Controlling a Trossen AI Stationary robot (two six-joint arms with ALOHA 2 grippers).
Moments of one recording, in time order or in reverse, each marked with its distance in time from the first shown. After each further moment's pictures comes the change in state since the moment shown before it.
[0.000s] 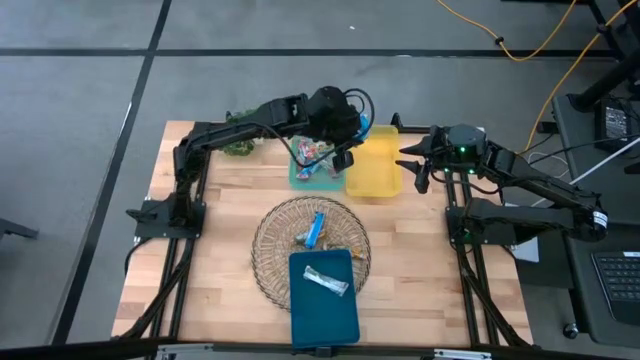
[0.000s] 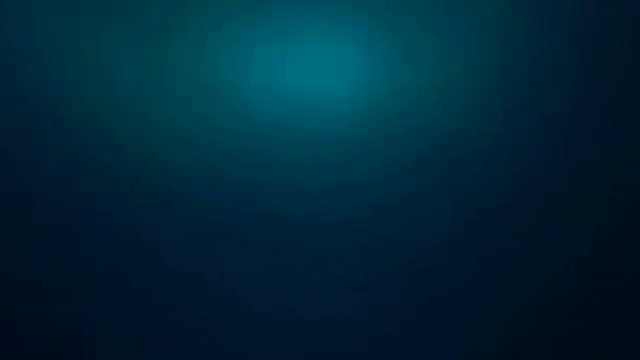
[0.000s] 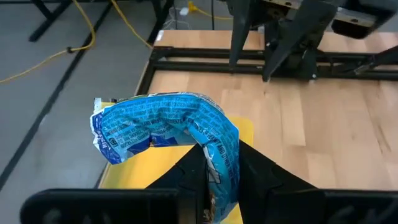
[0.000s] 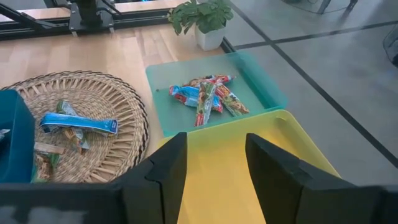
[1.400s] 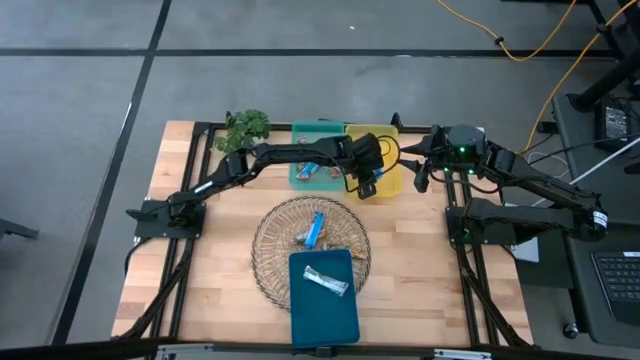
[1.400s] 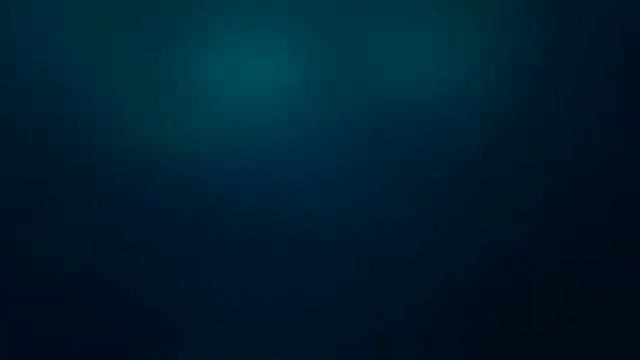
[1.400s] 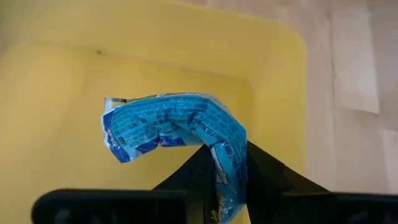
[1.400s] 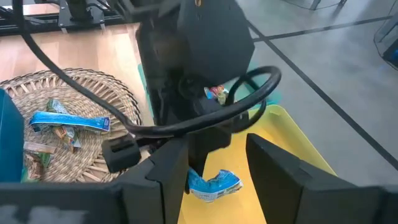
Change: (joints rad) left arm 0.003 0.483 -0.002 0.234 0.125 -0.132; right arm 0.000 0.000 0.000 -0.010 0.033 0.004
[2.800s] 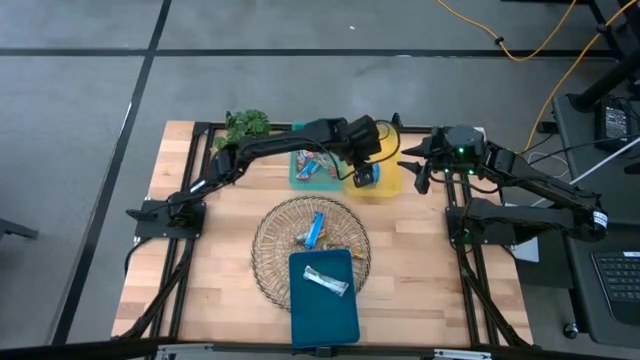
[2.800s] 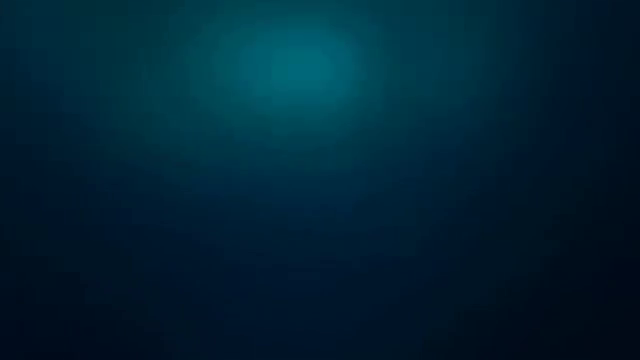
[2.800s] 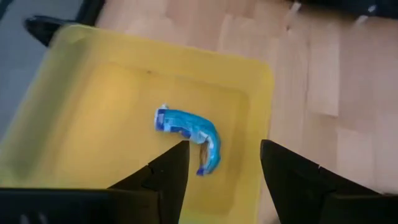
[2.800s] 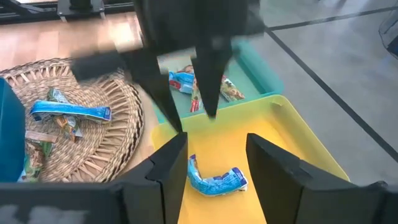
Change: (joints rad) left arm 0.002 -0.126 0.159 -0.300 -0.082 0.003; right arm 0.000 0.000 0.000 -0.040 0.000 -0.005
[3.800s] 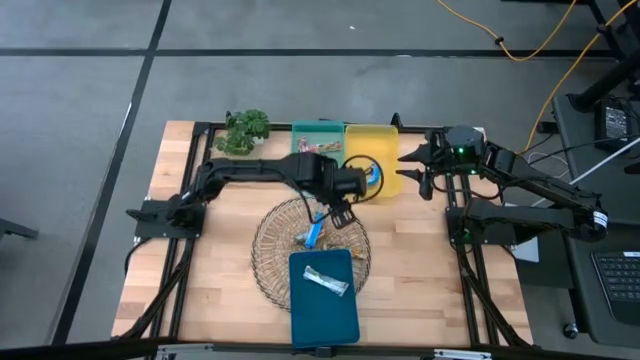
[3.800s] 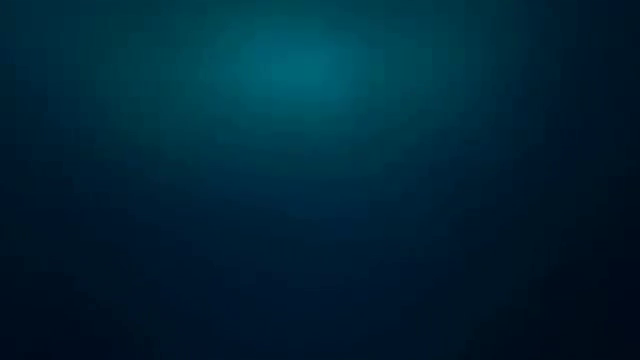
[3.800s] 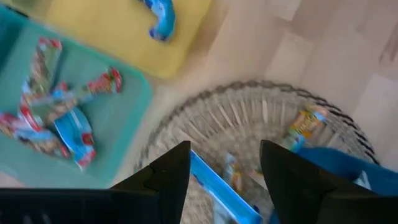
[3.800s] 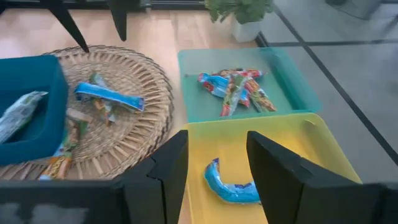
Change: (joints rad) left arm -0.305 -0.180 -0.016 -0.468 -0.258 -0.477; right arm 0.000 0.000 0.000 -0.001 -0.163 -0.125
